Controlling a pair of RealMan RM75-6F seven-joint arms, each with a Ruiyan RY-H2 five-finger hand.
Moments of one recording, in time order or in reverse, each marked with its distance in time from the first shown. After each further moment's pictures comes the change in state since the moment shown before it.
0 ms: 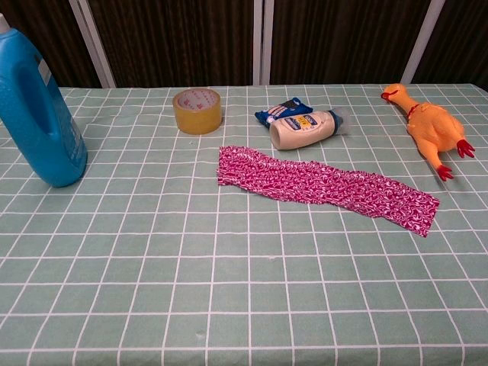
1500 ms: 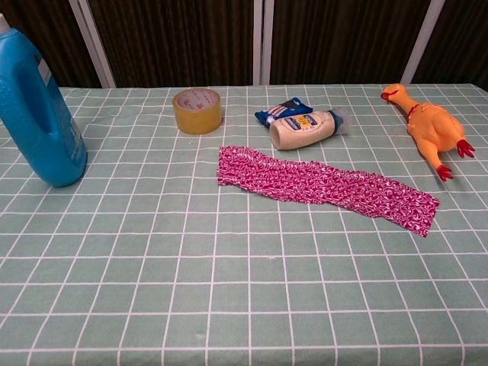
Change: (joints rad) left arm 0.007 -0.028 -0.011 0.047 0.013 0.001 -0.099; right arm -0.017 -0.008 -0.035 0.003 -0.001 -0.021 -0.018
